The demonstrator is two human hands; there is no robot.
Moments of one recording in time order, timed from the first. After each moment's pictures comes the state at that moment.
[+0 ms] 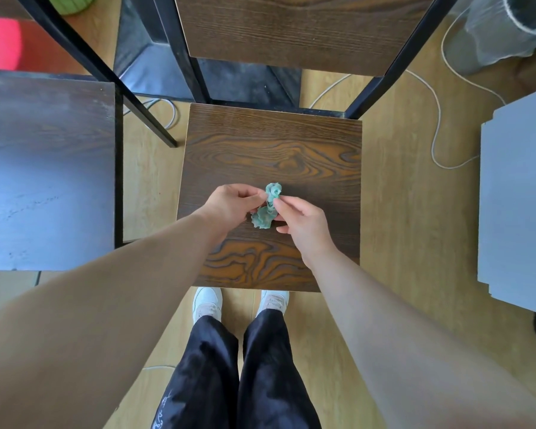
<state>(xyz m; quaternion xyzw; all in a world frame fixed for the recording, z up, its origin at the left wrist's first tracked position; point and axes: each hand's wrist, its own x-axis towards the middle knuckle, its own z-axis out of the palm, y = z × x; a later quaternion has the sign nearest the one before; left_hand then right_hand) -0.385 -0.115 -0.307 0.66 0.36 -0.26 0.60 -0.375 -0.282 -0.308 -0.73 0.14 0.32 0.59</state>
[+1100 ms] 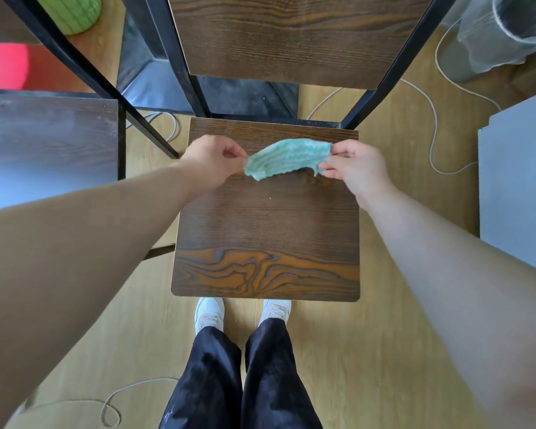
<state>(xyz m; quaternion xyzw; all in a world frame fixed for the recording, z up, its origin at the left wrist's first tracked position) -0.314 -0.064 -0.261 0.87 0.21 -0.22 0.38 -0.249 -0.322 -0.275 -0.82 0.11 0.25 0.50</state>
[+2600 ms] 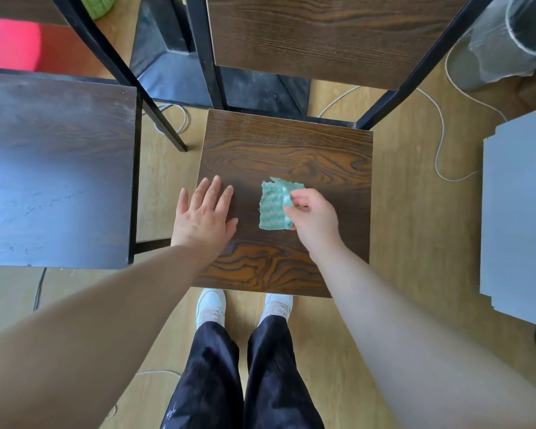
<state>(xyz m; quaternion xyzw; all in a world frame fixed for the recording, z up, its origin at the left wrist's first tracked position) -0.443 -0.065 -0.321 0.97 0.10 -0.22 0.04 -0.363 -0.264 -0.311 -0.83 0.11 0.27 0.47</state>
